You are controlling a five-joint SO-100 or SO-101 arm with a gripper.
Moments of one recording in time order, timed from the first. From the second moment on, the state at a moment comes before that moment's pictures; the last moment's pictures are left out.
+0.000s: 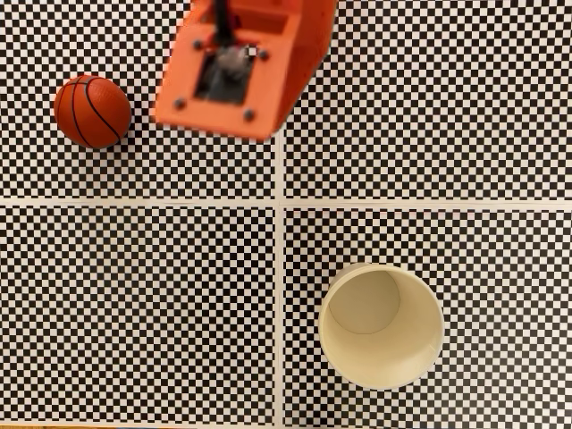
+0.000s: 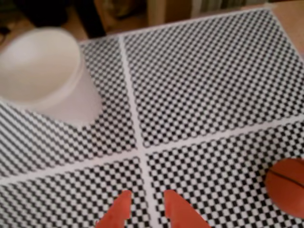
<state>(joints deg) 8.0 145.1 124.6 69.0 -86.7</state>
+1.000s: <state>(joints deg) 36.8 113.0 84.3 92.1 -105.4</state>
